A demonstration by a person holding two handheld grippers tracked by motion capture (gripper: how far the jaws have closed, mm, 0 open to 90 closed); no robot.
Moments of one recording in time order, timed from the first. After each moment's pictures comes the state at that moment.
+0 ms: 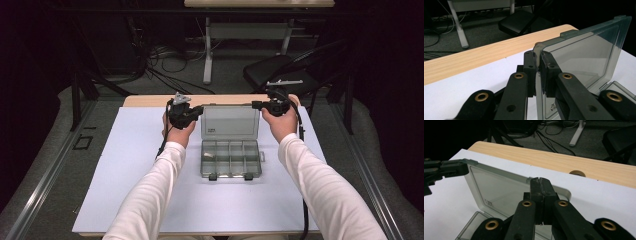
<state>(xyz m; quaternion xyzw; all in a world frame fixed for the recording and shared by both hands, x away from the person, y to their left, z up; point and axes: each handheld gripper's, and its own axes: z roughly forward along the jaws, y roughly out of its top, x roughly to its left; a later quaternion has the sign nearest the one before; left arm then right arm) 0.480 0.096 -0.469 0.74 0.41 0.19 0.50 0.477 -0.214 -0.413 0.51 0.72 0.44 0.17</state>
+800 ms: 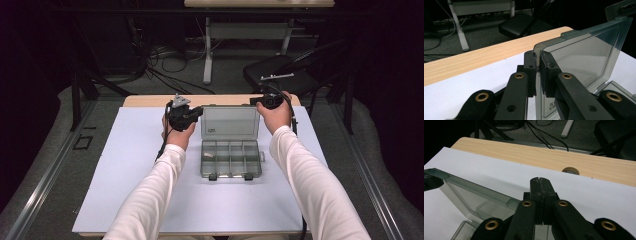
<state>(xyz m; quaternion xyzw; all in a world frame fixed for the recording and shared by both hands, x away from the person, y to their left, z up) 0.472 0.097 -0.470 0.74 0.41 0.19 0.50 0.504 -0.204 -0.418 0.54 0.72 0.40 0.17</state>
